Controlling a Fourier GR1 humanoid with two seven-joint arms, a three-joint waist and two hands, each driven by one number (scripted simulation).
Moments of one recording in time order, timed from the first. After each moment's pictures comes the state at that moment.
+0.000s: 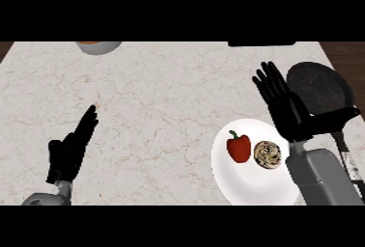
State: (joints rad) left arm -0.04 0.29 -0.15 -1.43 0.08 0.15 0.05; right arm -0.34 -0.24 0.13 -1.34 -0.47 0.06 -0.15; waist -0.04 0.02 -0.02
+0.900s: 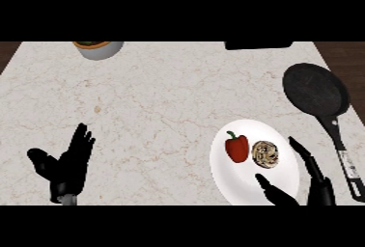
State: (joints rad) left arm 0.07 0.13 -0.02 -1.43 0.26 0.24 0.09; right arm 0.26 -0.28 0.28 -1.64 0.22 -0.63 -0.28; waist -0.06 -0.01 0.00
